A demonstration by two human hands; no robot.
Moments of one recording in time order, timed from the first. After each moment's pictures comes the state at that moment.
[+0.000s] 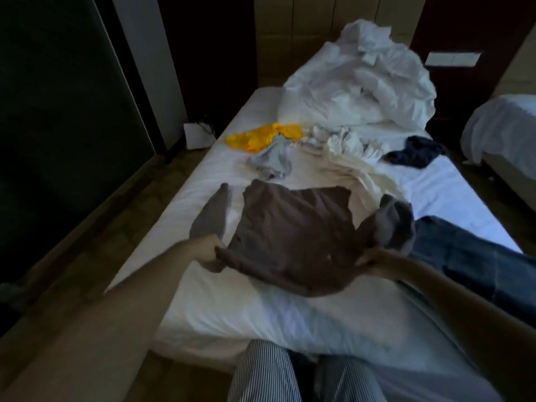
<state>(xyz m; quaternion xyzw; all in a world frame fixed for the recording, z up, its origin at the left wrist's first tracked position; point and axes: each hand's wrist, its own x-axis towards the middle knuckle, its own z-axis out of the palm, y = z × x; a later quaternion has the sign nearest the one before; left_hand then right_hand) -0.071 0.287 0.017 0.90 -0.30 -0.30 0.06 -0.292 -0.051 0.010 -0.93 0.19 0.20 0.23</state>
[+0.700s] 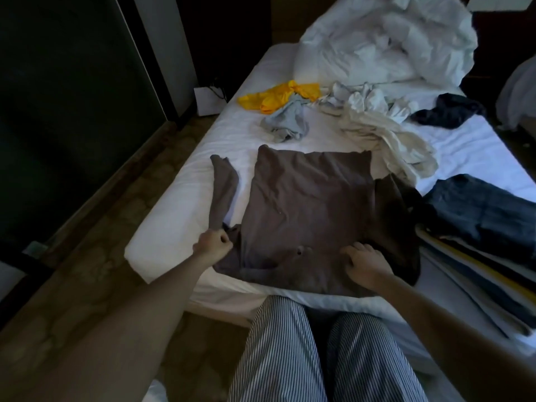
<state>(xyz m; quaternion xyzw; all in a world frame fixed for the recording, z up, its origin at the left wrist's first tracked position) -0.113 0.337 -0.086 0.95 -0.12 -0.19 0.20 -0.316 0.052 -0.072 -0.97 0.19 0.12 0.08</state>
